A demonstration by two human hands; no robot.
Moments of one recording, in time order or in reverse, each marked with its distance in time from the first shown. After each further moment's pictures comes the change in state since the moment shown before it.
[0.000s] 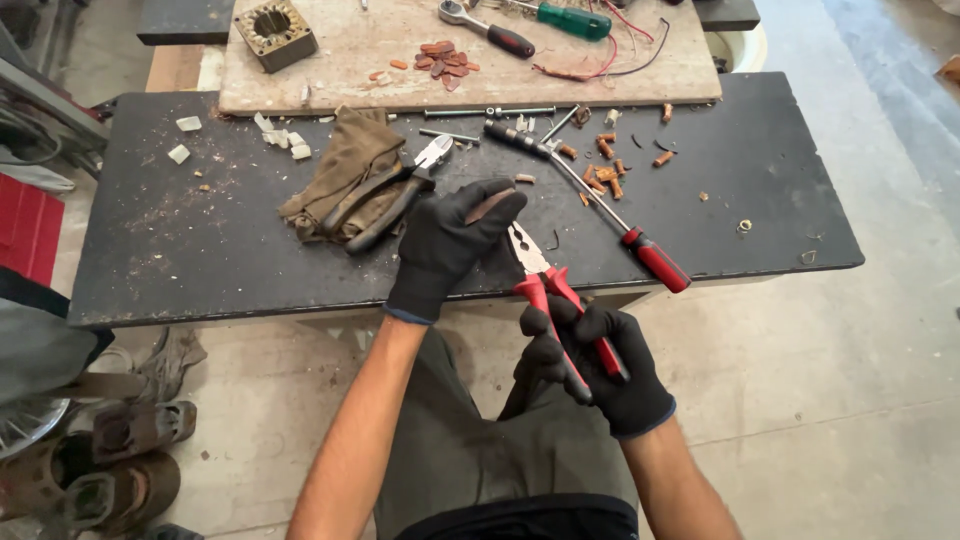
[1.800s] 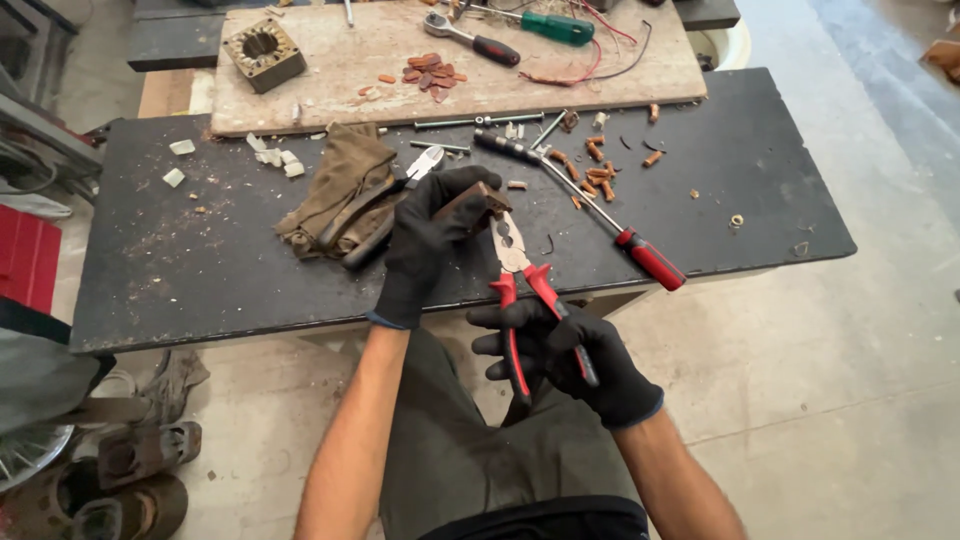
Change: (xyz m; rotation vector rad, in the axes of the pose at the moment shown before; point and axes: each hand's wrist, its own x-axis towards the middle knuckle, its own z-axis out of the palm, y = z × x) left_hand 0.021 -0.047 -0.001 -1.077 -0.169 -0.040; right_hand -0.004 0.006 0.023 -0.234 -0.548 -0.125
